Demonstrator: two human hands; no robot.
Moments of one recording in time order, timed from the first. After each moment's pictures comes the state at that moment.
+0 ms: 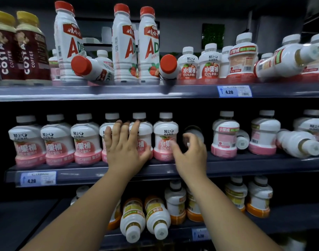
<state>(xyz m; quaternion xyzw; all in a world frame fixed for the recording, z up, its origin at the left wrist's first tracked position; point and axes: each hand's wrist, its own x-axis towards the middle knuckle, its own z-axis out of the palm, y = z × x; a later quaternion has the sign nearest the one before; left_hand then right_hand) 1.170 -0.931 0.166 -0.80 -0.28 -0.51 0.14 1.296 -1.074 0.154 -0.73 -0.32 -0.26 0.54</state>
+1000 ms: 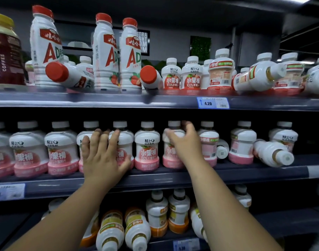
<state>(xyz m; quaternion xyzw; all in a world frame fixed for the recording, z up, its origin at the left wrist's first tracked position) 1.171 -0.932 0.164 -0.79 -0.27 -0.52 0.15 1.347 -1.096 0.219 -0.71 -0.33 -0.14 0.61</state>
